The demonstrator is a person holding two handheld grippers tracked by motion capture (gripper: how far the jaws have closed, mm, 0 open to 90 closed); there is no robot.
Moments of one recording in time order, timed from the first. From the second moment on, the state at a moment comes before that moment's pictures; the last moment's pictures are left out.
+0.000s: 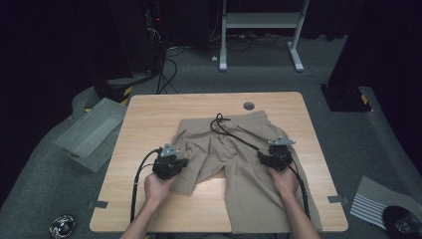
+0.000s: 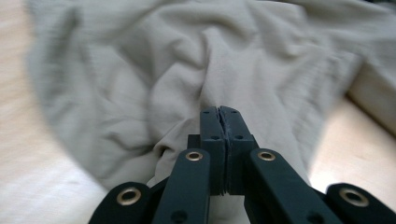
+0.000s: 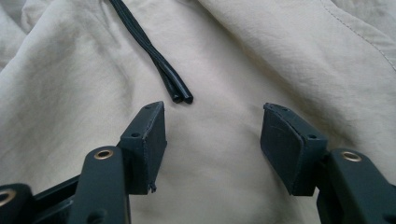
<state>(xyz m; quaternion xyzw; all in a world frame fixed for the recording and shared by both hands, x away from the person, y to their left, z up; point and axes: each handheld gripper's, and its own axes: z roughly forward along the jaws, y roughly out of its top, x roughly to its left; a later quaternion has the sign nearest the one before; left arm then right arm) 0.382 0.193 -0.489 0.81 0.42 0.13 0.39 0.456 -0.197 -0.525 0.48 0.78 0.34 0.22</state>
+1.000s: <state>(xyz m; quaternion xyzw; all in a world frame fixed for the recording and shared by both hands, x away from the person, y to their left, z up) 0.383 0.177 -0.505 0.83 0.42 0.12 0.34 0.455 -0.198 -0.525 0.48 0.78 0.34 0.22</state>
